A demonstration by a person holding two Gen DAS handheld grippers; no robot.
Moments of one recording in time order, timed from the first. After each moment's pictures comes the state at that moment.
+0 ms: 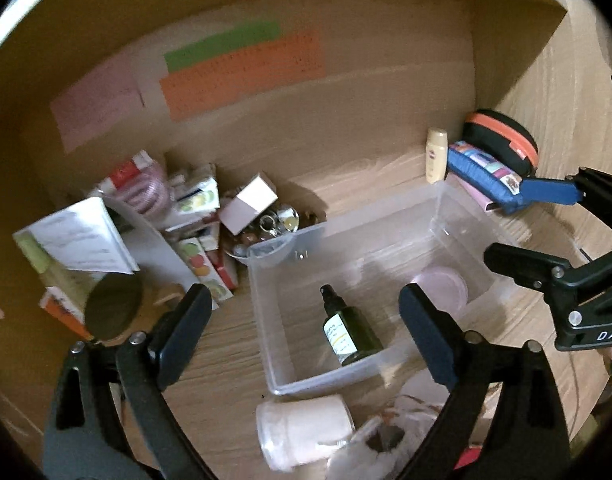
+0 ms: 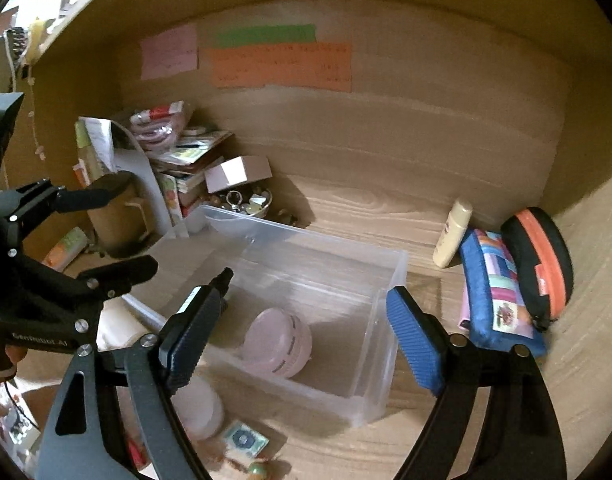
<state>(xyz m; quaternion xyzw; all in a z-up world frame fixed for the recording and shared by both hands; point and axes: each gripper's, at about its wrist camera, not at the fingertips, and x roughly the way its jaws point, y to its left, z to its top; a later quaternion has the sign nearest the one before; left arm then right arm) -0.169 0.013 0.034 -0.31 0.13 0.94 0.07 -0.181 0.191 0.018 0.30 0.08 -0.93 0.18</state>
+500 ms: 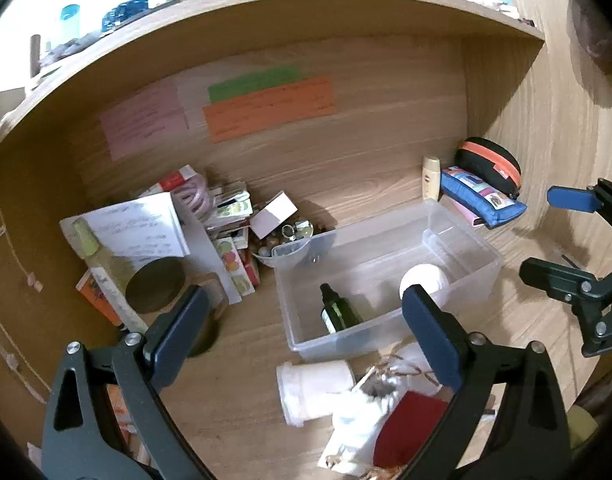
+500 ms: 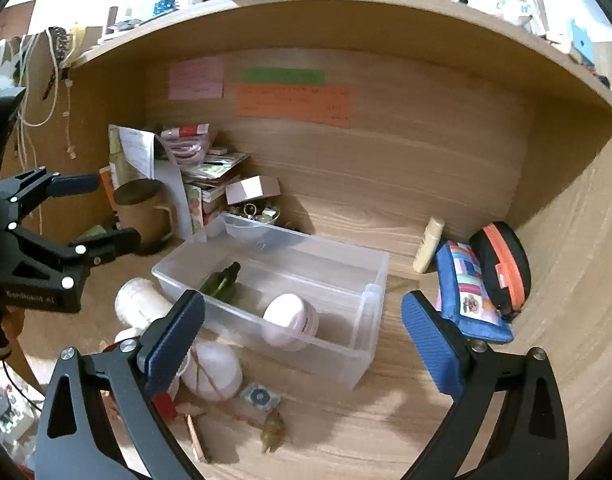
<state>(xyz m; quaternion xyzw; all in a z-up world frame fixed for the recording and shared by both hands) -0.106 -0.008 0.054 -0.26 0.11 0.96 0.06 -0.108 0.197 0.041 0.25 0.10 -0.95 0.17</state>
